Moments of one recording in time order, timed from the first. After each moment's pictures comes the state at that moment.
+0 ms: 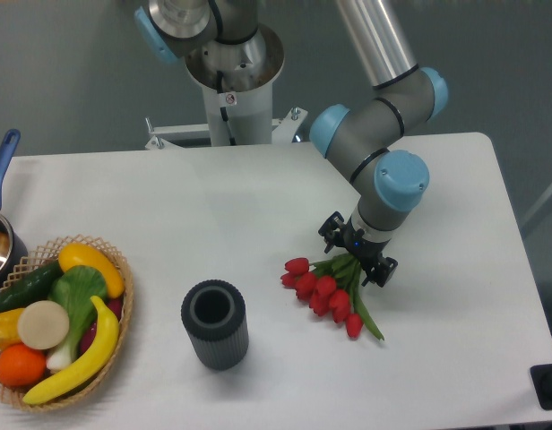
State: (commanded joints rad) arm 2.66 -2.05 -1.77 -0.95 1.44 1.42
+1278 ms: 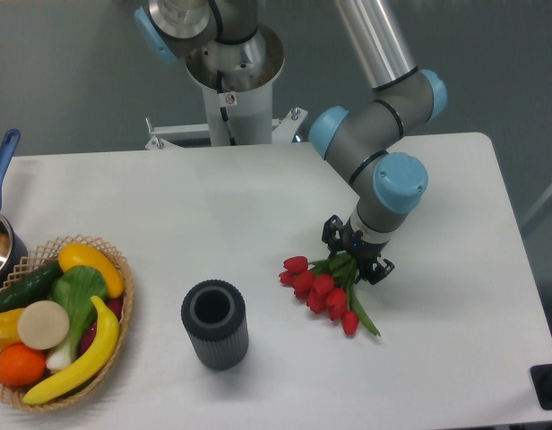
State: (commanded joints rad) arm 2.66 -2.05 -1.77 -0.95 1.44 1.42
